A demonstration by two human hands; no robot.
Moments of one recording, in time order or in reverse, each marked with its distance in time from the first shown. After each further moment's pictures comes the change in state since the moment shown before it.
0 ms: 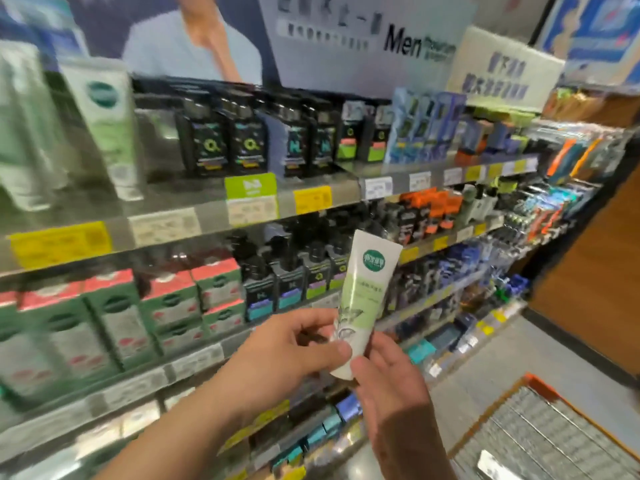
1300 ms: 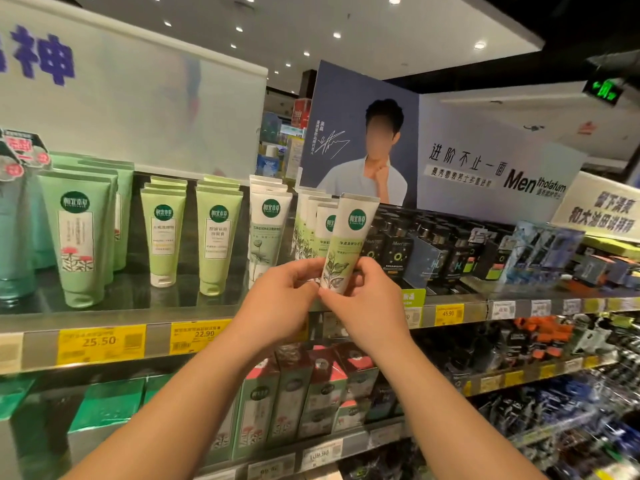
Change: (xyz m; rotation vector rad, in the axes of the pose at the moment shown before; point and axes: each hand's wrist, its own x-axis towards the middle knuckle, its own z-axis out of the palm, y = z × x) left_hand -0.069 0.118 -0.226 0.360 0.659 0.271; right_hand 0.089 -0.094 0.297 -0.836 -0.118 -0.579
